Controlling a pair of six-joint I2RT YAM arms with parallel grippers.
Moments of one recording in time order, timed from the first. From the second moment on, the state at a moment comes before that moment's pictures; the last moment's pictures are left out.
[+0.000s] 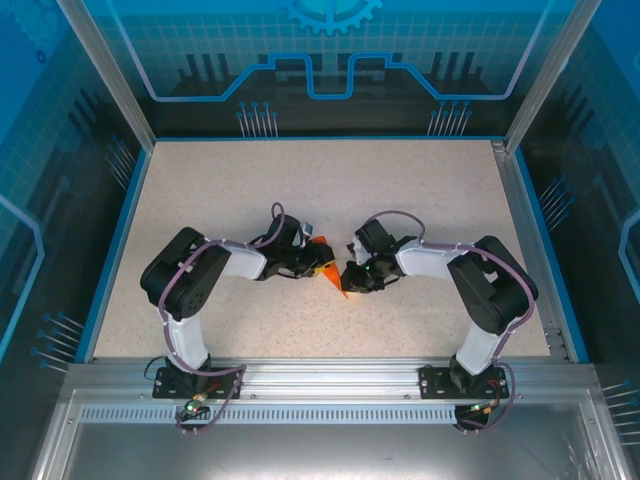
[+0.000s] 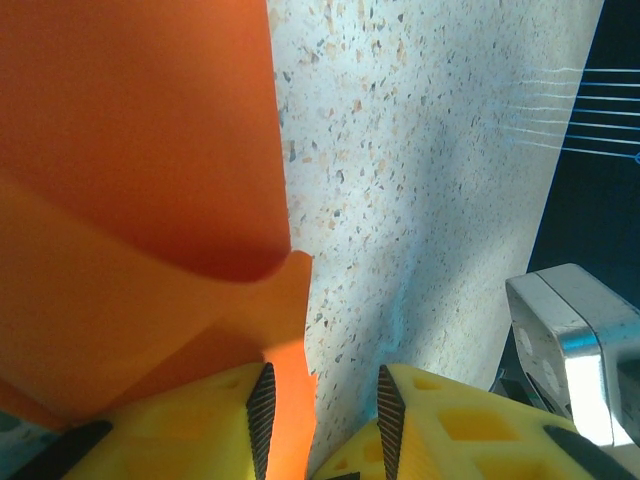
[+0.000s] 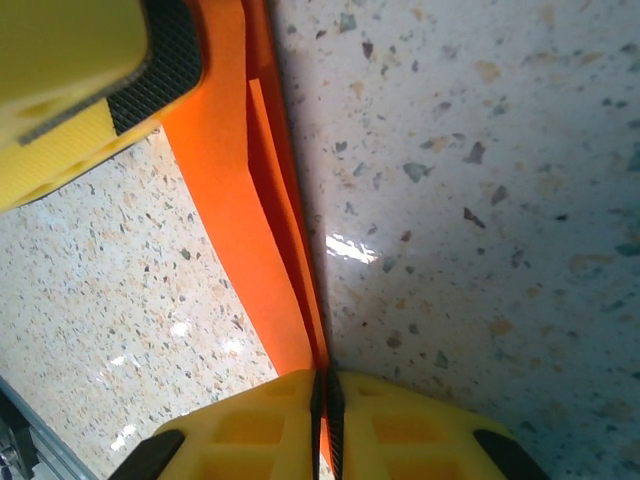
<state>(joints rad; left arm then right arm) -0.50 1.87 0.80 0.32 0.56 -1.08 0.60 1.74 0.87 -0.34 -0.45 0.58</state>
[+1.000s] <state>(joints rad) -0.50 1.87 0.80 0.31 0.56 -1.07 0.62 1.73 0.88 -0.38 -0.44 0.57</state>
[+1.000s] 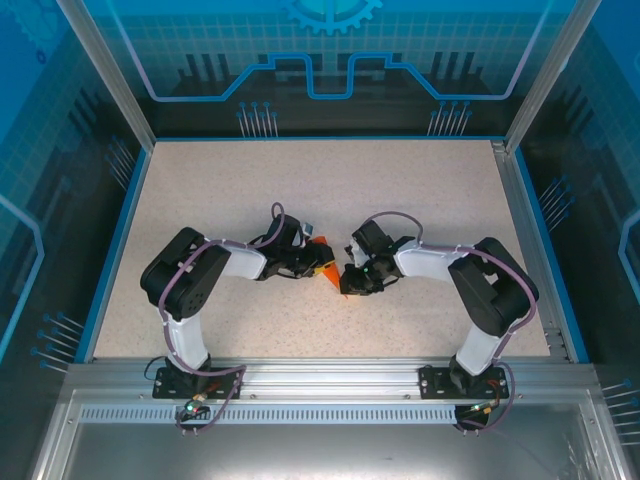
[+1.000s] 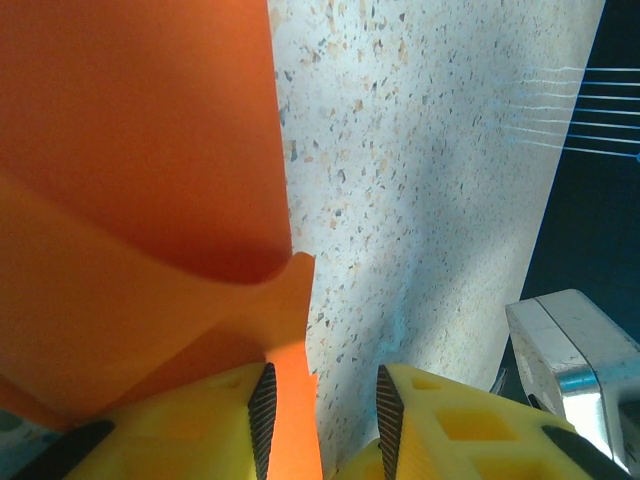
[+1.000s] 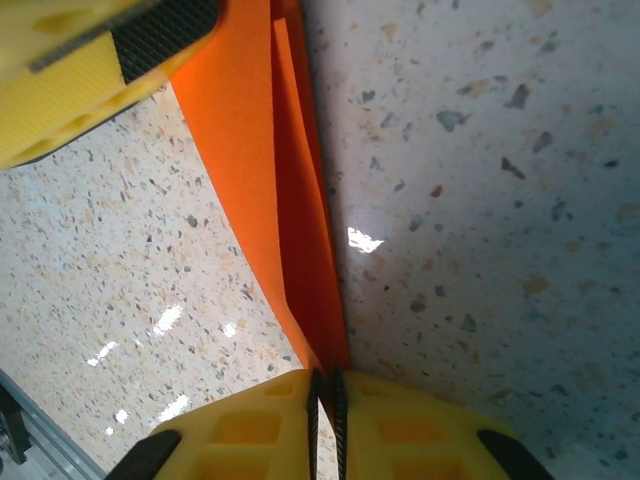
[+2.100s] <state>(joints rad) -0.50 1.87 0.81 0.28 0.56 -1.05 0.61 1.72 0.87 -0.40 -0.47 0.57</state>
